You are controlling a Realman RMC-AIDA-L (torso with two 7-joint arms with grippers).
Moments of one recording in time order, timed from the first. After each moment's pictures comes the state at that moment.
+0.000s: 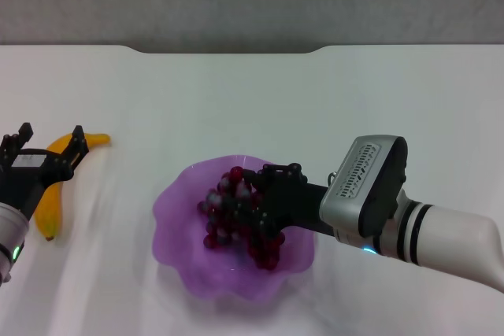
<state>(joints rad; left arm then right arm) -0.46 -2.05 -0.78 -0.21 2.14 0.95 -0.08 0.70 2.02 -2.43 -0.47 0.00 -0.59 0.54</state>
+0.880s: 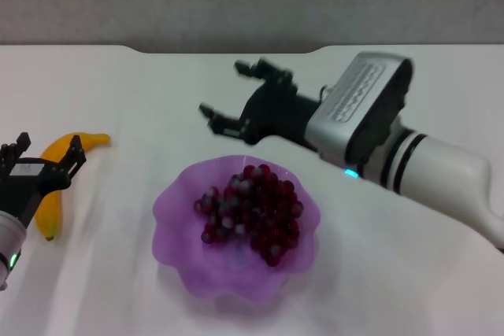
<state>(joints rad) -0.45 -2.04 -0.78 -0.21 2.14 0.93 -0.08 0.69 2.00 -2.19 -0.69 -0.01 -0.49 0.35</state>
